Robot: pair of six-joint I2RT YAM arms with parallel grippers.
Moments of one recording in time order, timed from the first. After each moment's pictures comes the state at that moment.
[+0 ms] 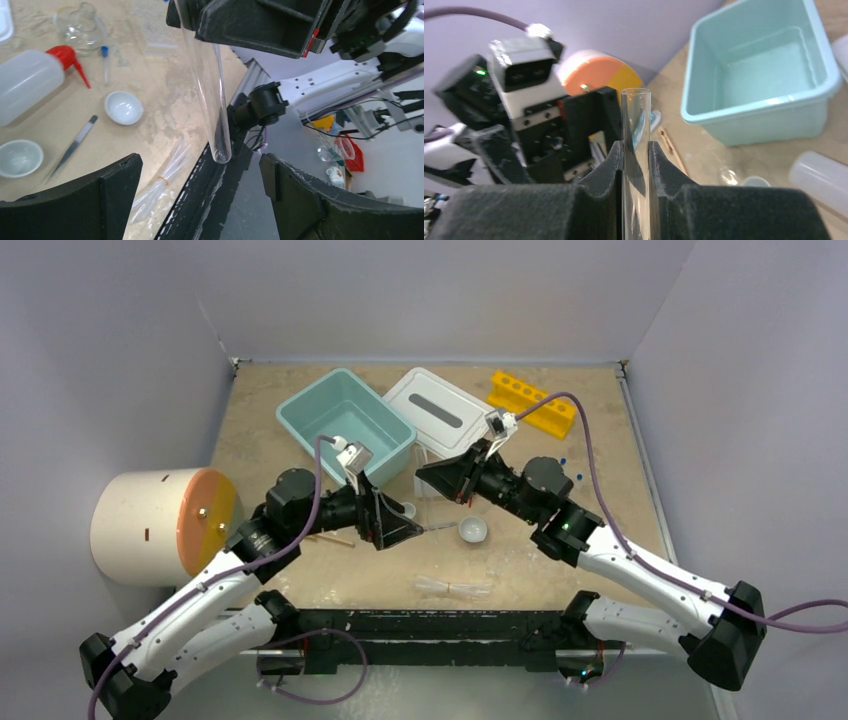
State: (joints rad) left arm -0.70 0.77 0.71 -0.13 0.51 -0.57; right arm 0.85 1.01 0.80 0.23 -0.14 0.64
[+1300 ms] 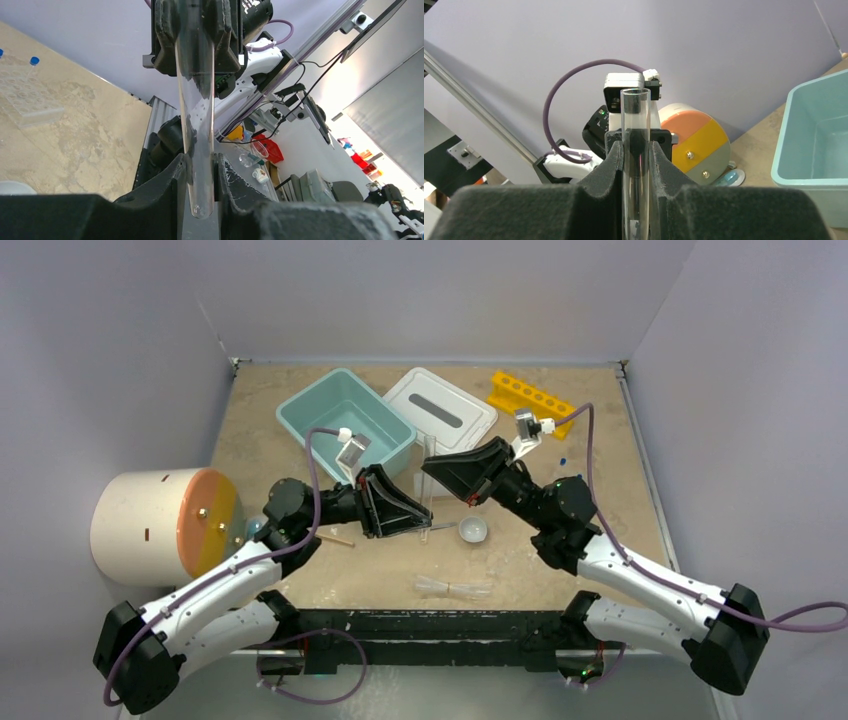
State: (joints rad) left arm -0.70 0.91 0.58 0.69 0.77 -0.94; right arm 0.85 0.97 0.68 0.75 -0.25 0.90
